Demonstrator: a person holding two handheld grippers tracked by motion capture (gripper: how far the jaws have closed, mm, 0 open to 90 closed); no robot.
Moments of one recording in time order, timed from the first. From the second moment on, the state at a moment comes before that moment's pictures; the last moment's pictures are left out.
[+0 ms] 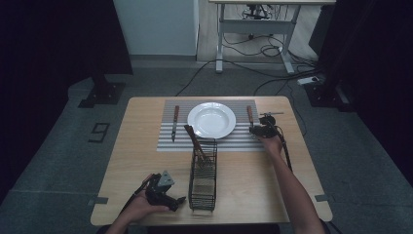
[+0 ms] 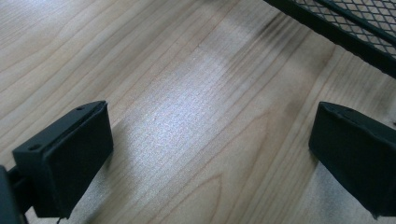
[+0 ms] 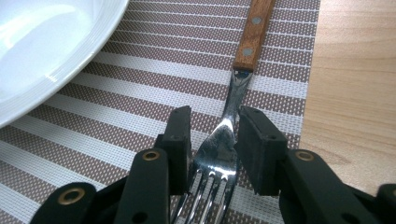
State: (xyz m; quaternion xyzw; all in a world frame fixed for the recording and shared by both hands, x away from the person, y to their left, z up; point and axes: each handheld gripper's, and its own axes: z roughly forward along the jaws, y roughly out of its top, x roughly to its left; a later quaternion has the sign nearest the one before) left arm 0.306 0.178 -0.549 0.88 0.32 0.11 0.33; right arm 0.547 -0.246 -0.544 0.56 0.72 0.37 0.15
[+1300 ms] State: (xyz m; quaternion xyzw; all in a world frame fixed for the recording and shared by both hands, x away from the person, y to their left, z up) left arm 0.305 0.178 -0.549 0.88 0.32 0.11 0.33; right arm 0.440 -0.235 -0.482 0.45 0.74 0.48 0.15
